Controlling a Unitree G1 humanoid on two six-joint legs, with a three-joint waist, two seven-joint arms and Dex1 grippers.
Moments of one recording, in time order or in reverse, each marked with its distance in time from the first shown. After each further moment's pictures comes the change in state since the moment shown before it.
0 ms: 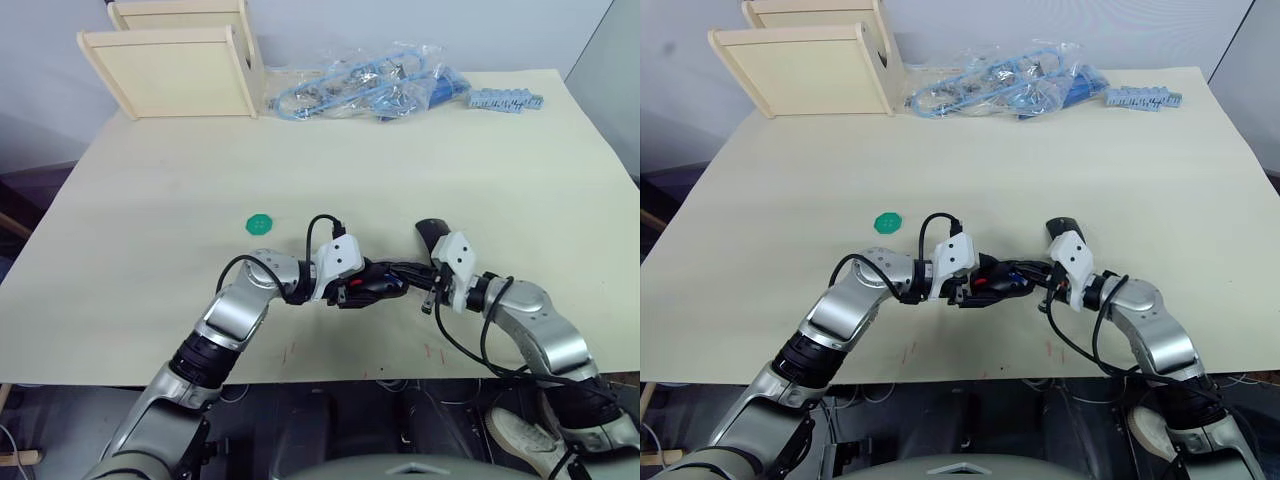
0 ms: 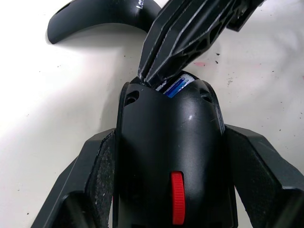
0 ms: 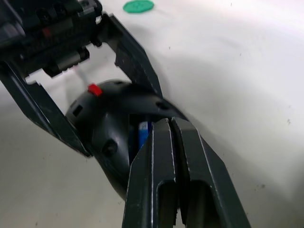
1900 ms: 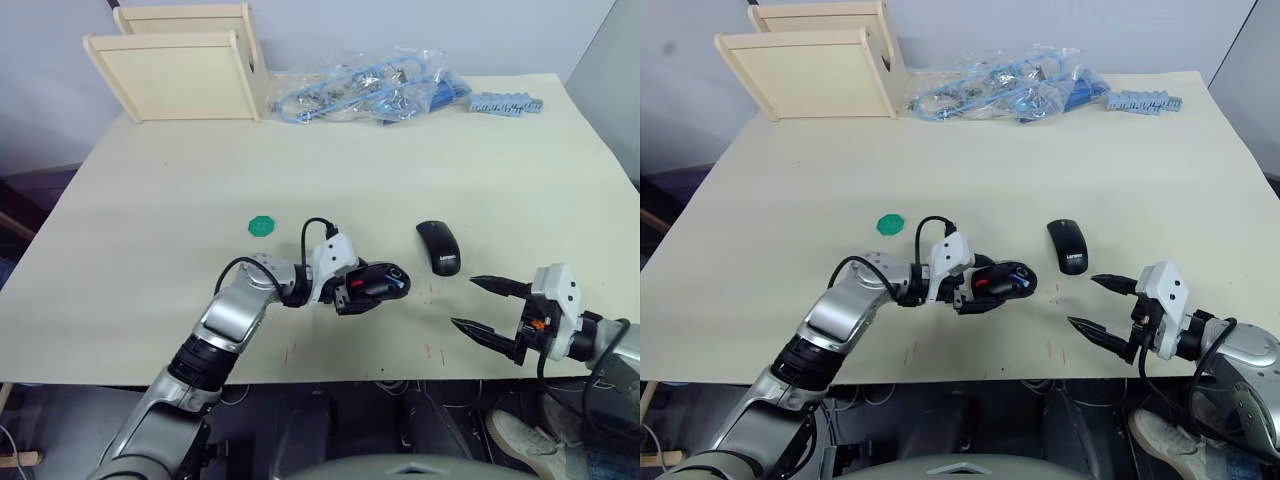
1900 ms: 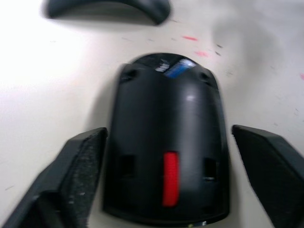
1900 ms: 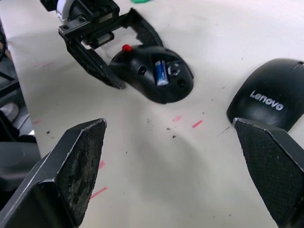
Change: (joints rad) left arm 0.032 -0.002 0.061 -0.019 -0.082 0.081 0.008; right arm 0.424 -0.245 -0.389 -0.307 0.266 0.044 0.148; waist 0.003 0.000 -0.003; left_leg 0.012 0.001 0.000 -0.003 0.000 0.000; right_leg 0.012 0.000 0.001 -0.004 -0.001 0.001
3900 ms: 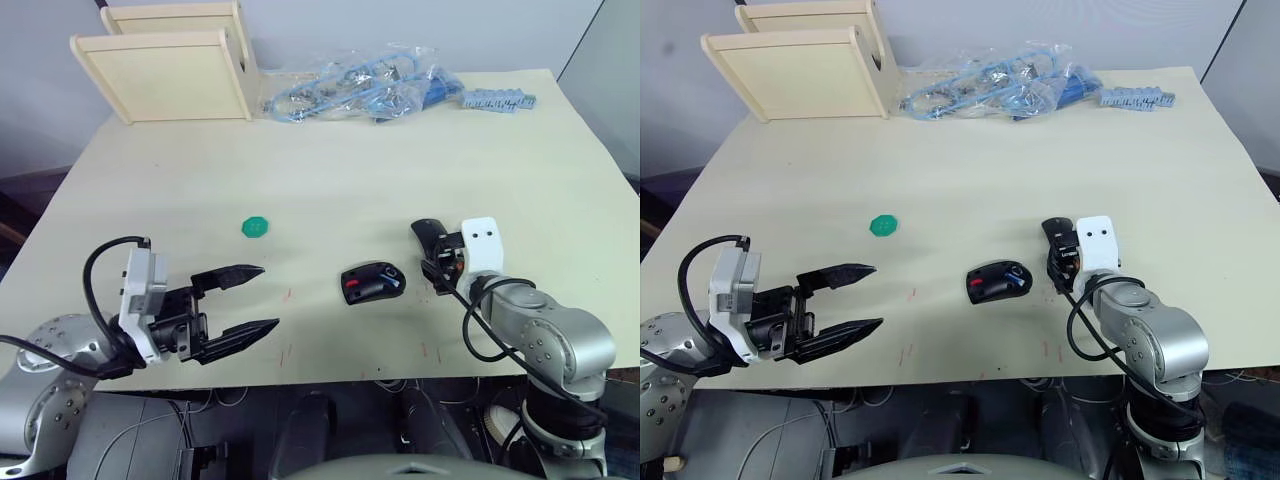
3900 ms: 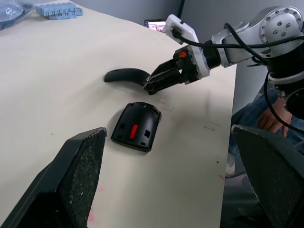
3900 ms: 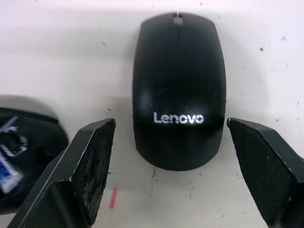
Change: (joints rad) left arm 0.632 0.296 0.772 -0.378 -0.664 -0.009 -0.176; right arm -0.501 0.550 0.164 -0.147 -0.249 1.002 -0.978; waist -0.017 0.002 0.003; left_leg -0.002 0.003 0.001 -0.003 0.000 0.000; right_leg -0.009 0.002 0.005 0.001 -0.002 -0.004
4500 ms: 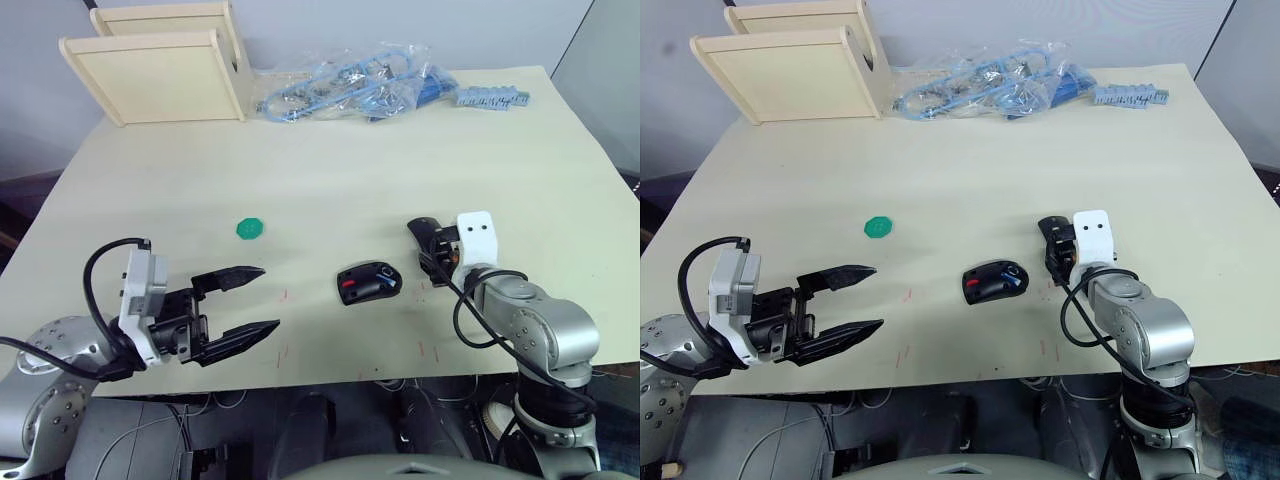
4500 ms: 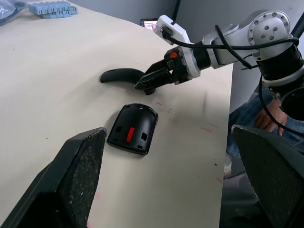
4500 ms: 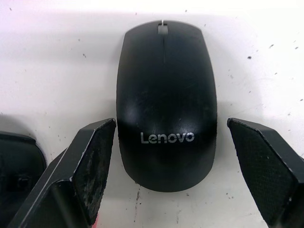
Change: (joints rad) left arm 0.024 0.001 0.000 -0.010 -0.018 0.000 0.013; right arm -0.032 0.010 0.019 0.078 -0.057 -0.071 0.023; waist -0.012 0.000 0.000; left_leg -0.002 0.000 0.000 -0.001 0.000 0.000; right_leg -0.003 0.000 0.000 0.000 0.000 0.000
